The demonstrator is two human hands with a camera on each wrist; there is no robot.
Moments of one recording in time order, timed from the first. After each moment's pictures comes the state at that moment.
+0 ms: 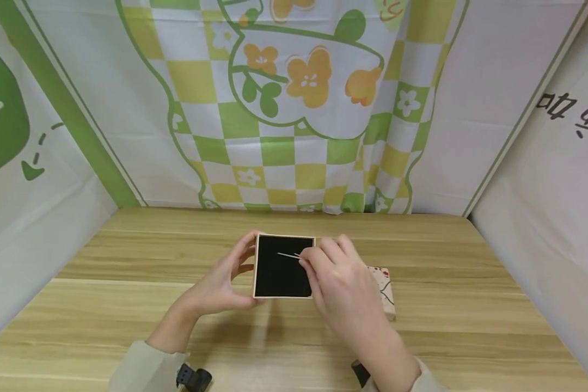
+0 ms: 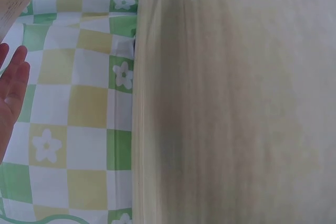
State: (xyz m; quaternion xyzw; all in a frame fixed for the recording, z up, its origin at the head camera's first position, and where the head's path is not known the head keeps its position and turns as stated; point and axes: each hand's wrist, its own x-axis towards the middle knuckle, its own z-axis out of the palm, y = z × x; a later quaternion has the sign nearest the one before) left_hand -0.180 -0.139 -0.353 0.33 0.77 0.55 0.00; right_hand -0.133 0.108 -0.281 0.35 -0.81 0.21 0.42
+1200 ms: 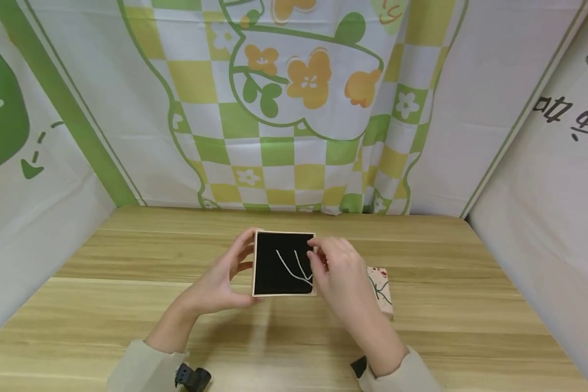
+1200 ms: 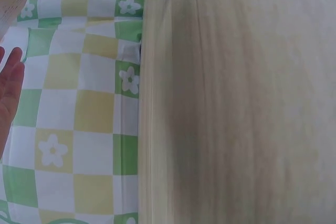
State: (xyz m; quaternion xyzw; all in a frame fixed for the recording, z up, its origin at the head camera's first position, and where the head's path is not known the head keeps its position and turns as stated) left_hand -0.178 -0.137 -0.349 0.34 0.76 0.56 -0.02; right_hand -0.156 0.108 -0.303 0.26 -0.86 0.30 0.31
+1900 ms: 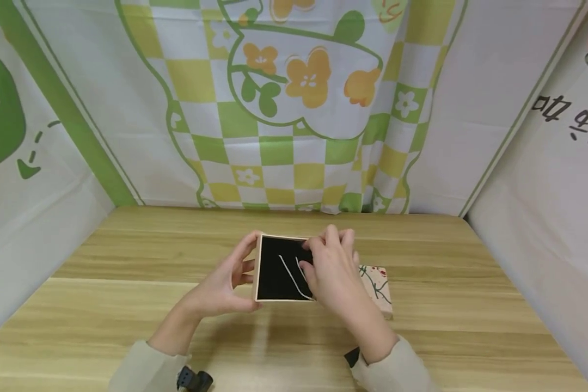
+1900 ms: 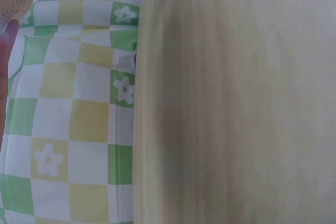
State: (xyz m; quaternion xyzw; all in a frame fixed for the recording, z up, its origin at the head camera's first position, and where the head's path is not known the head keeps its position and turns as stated) left_hand -0.177 -0.130 -0.352 0.35 0.69 0.64 0.05; right_hand -0.165 0.099 -0.304 0.20 -0.93 0.23 0.20
